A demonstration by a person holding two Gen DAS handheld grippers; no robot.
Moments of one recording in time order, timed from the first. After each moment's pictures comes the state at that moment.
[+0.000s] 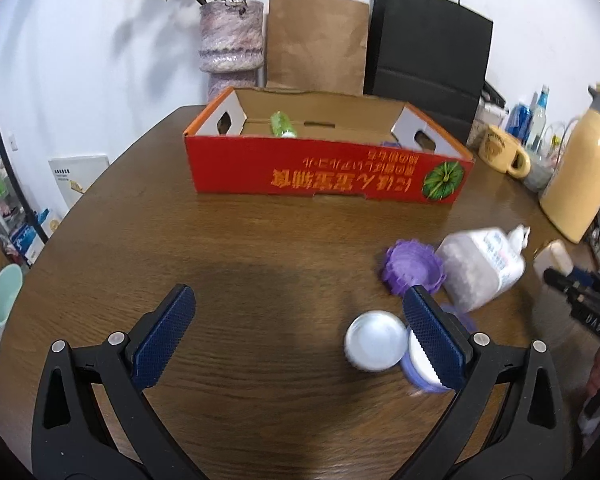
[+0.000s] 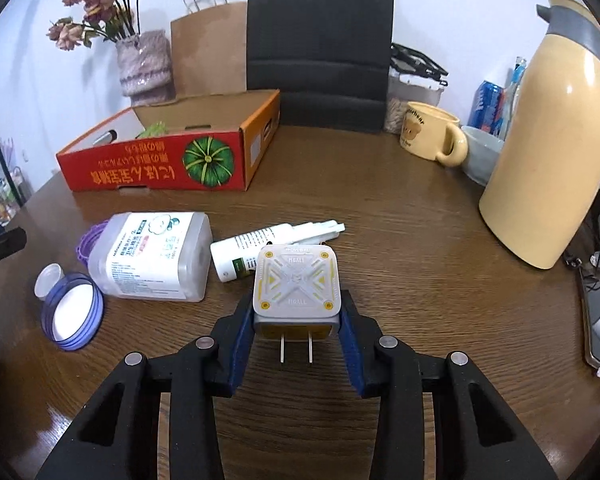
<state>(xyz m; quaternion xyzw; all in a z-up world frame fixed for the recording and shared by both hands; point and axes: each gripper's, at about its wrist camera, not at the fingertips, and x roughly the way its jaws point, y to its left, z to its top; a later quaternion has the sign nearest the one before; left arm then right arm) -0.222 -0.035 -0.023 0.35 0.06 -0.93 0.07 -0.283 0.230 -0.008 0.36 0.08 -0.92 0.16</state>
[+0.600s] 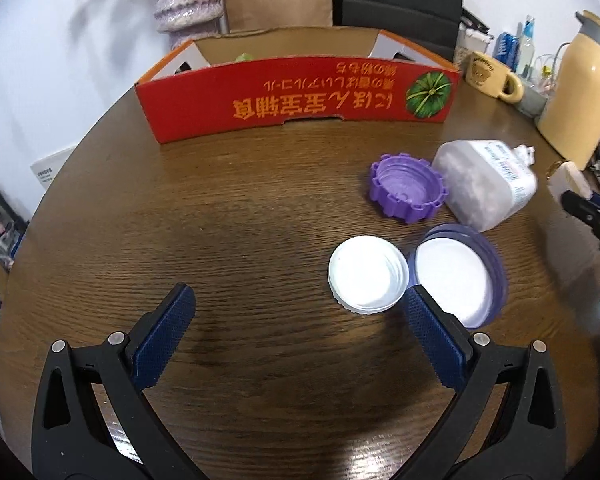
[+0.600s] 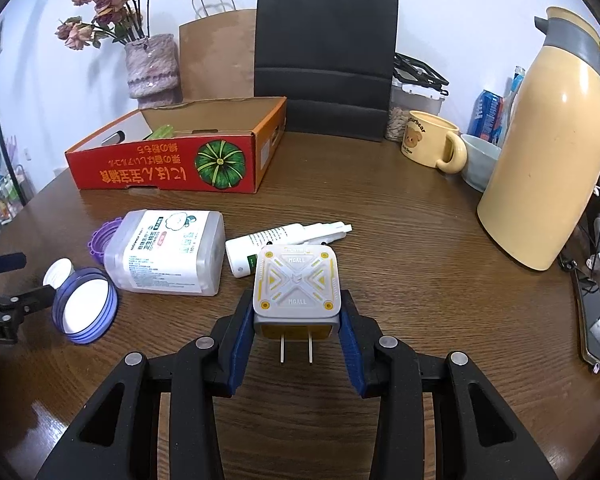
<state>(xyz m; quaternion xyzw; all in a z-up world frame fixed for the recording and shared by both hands) -0.236 -0.011 -0.063 0.44 0.01 -0.90 0.04 -0.272 0.224 -0.006 0.35 0.09 -0.92 0.16</state>
